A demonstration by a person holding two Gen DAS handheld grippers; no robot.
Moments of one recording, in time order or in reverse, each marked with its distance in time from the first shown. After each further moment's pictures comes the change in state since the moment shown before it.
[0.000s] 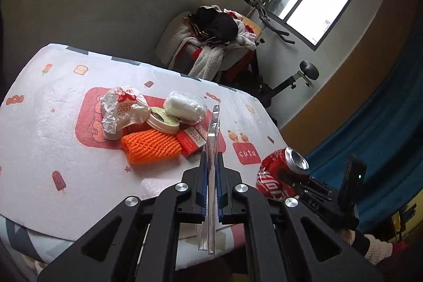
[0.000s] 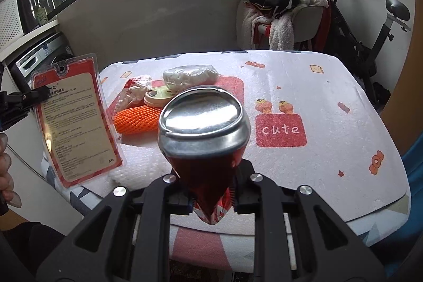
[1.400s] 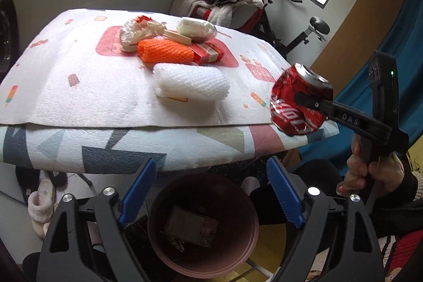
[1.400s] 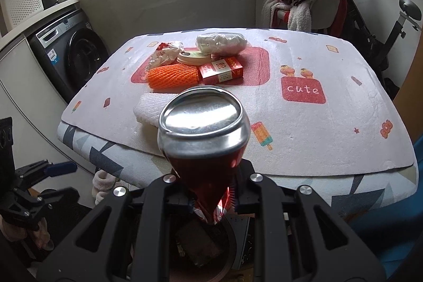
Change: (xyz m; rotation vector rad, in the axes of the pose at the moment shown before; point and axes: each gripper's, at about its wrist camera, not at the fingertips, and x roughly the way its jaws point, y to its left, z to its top) left arm -0.022 -0.013 -0.163 0.067 0.102 0.156; right arm -0.026 0.040 -0.065 -0.053 0.096 0.071
